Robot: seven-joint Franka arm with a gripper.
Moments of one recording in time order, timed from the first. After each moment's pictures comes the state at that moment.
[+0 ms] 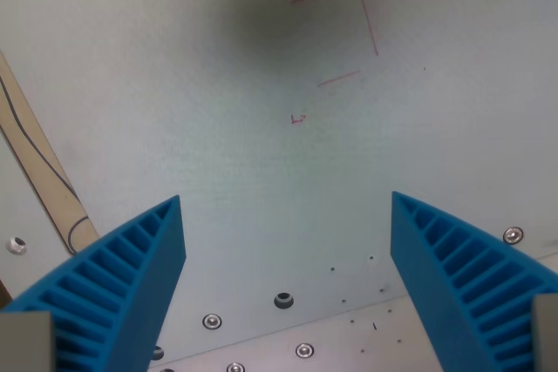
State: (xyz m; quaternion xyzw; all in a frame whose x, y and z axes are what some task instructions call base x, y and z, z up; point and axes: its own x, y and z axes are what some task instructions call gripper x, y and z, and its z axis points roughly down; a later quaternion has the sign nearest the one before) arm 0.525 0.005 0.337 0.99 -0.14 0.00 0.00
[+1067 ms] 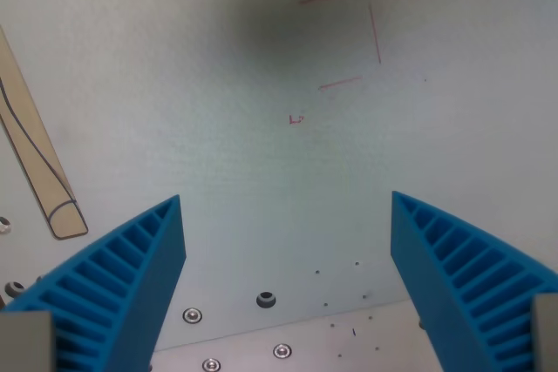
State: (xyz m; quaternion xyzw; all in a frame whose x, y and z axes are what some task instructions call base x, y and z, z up) arm 0.525 0.005 0.337 1.00 -0.10 0.00 0.00
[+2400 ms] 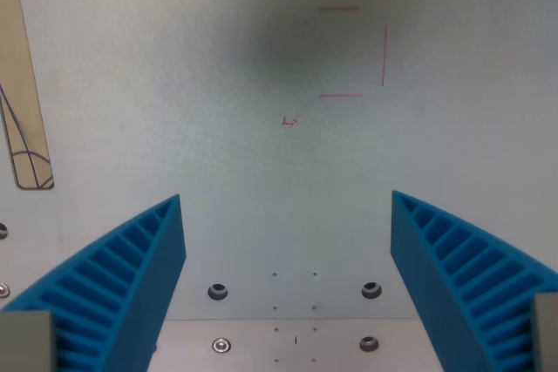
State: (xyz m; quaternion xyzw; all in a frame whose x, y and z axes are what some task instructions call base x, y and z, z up) arm 0.525 0.005 0.337 1.00 0.02 0.00 0.00
